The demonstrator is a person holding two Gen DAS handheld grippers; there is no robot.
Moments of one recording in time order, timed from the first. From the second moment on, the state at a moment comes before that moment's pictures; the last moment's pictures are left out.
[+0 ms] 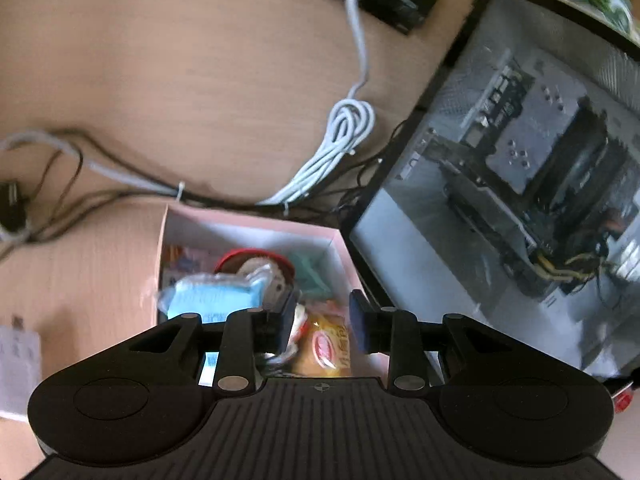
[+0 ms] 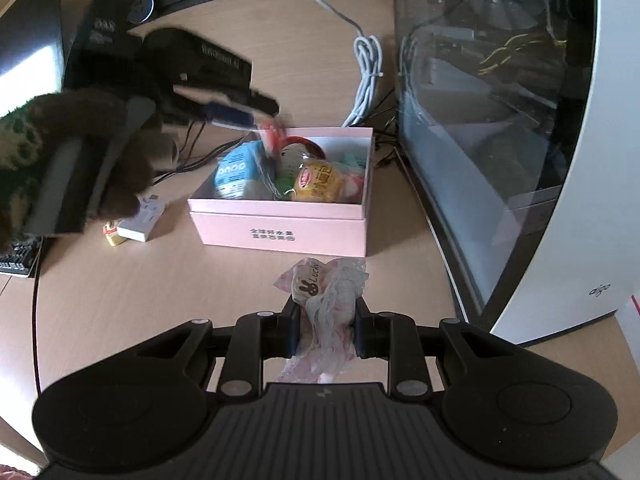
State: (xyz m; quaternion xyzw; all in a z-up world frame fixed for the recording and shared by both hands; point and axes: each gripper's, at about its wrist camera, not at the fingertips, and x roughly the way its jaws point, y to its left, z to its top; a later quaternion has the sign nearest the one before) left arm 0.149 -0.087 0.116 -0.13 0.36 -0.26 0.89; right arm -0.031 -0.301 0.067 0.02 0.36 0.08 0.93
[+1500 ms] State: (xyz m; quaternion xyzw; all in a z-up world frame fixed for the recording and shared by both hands) left arm 0.015 0.111 0.037 -0.27 0.40 -0.14 0.86; right arm 0.157 -0.261 0.095 0.08 0.34 0.05 0.94
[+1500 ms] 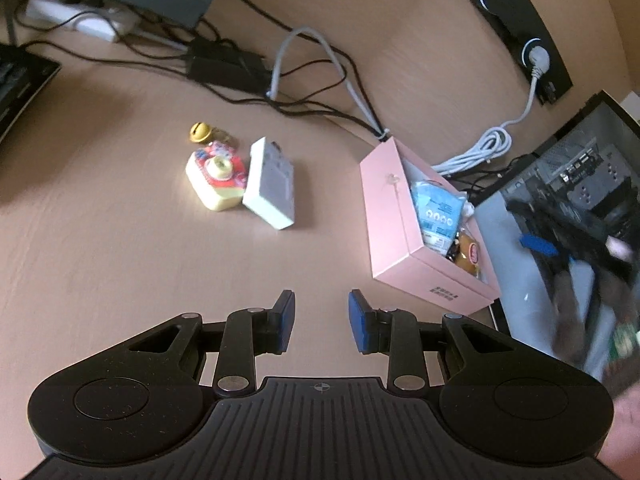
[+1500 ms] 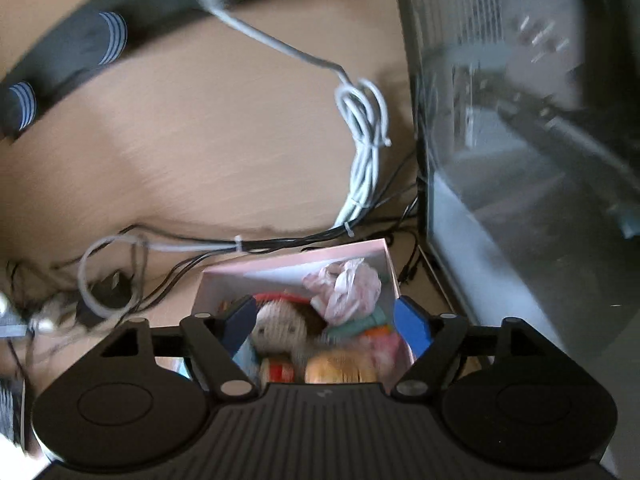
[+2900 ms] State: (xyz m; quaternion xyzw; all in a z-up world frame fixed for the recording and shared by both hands) left arm 0.118 0.049 0.025 -0.16 0.42 -0.07 0.89; right arm 0.012 -0.217 0.016 -0.06 0.41 0.15 0.90
